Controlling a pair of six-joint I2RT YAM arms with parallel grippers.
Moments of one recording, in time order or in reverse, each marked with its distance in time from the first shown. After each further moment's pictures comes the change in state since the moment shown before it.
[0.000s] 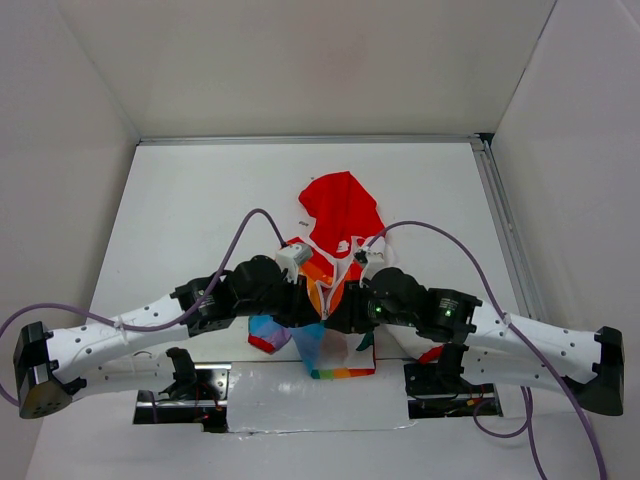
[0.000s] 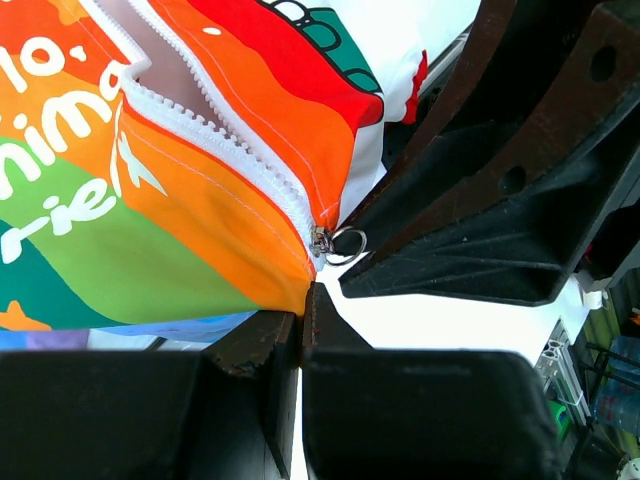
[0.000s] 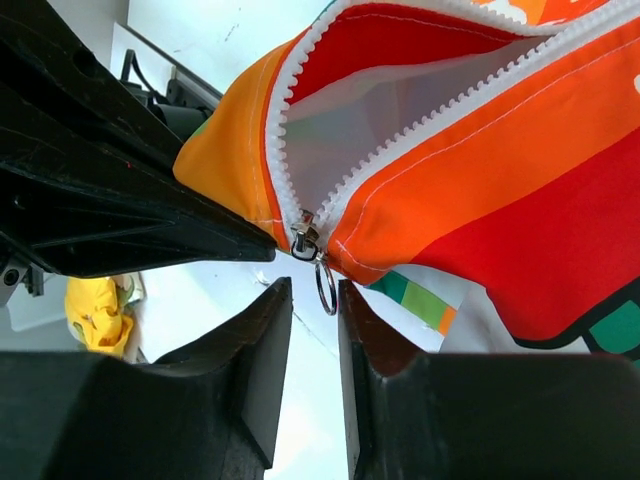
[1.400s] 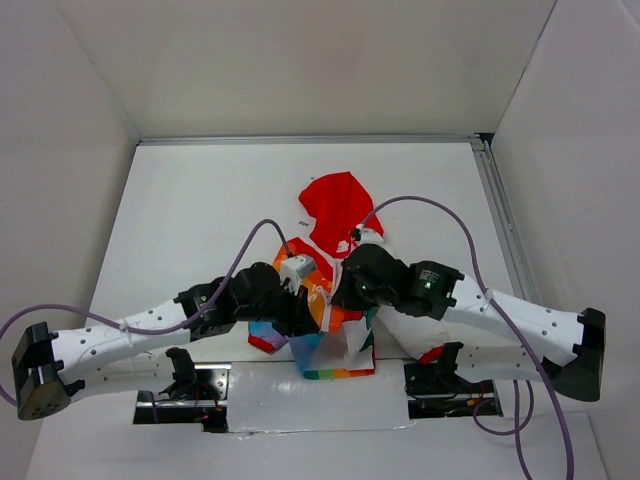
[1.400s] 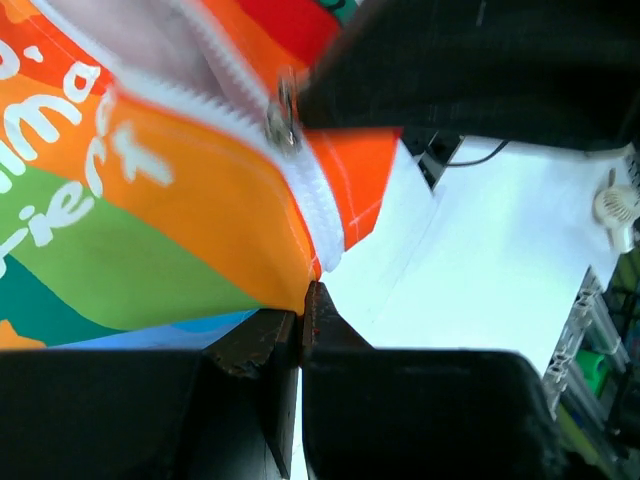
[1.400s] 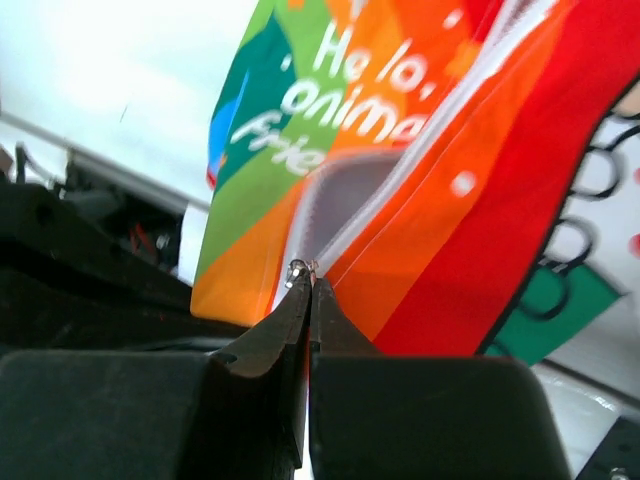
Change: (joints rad) left arm 0.001 -0.013 -0.090 0.076 0.093 0.090; right arm -0.054 0.235 0.298 -0.294 0.158 -0.010
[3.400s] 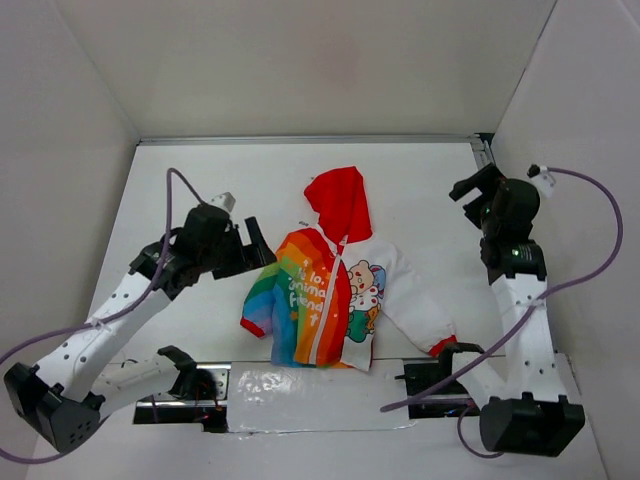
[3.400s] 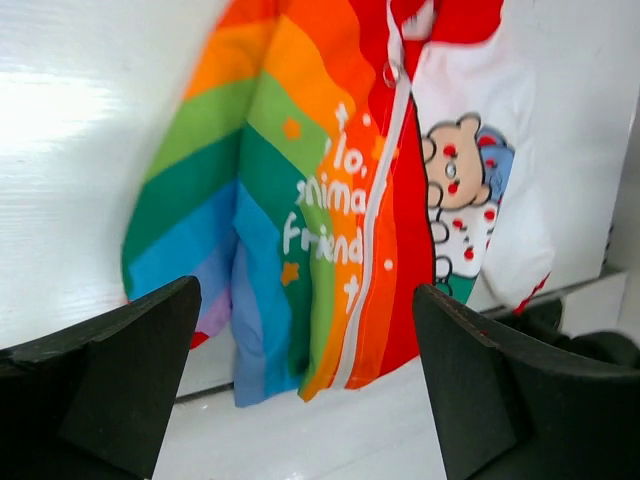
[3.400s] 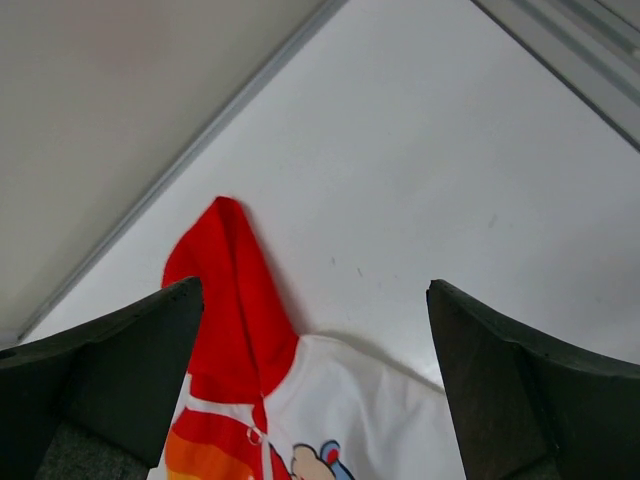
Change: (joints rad) left arm 0.496 0.013 0.281 -0.465 -0.198 -0.114; right arm -1.199 -0.127 0.025 0.314 -0.012 -0.274
